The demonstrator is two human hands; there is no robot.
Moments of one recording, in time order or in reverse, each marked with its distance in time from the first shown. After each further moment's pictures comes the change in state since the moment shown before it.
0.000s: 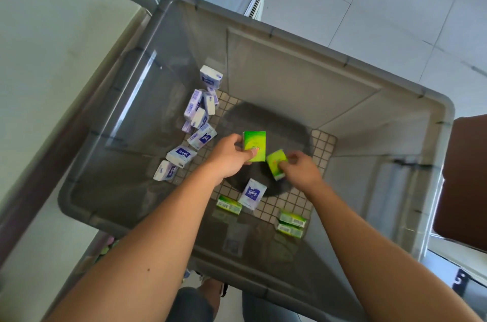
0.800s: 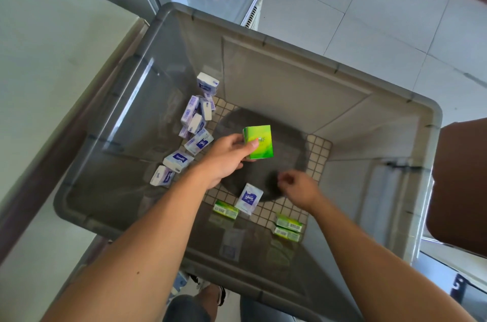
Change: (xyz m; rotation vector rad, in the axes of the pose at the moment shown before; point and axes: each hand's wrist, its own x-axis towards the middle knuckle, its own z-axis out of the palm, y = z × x) left_hand -0.013 0.012 0.000 -0.164 -0.087 0.042; right_hand -0.012 0.028 -0.006 -0.233 -0.136 -0.125
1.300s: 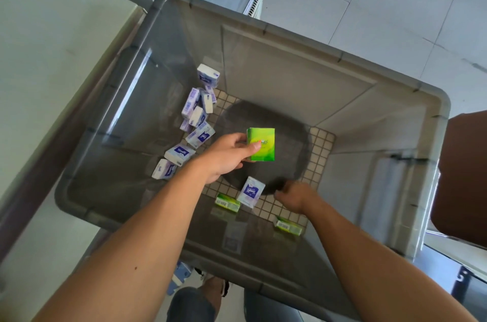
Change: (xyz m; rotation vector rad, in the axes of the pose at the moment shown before) left_hand -0.004 -0.001 -0.003 0.096 -0.063 -0.055; right_hand -0.001 0.012 0.027 -0.390 -0.197 0.109
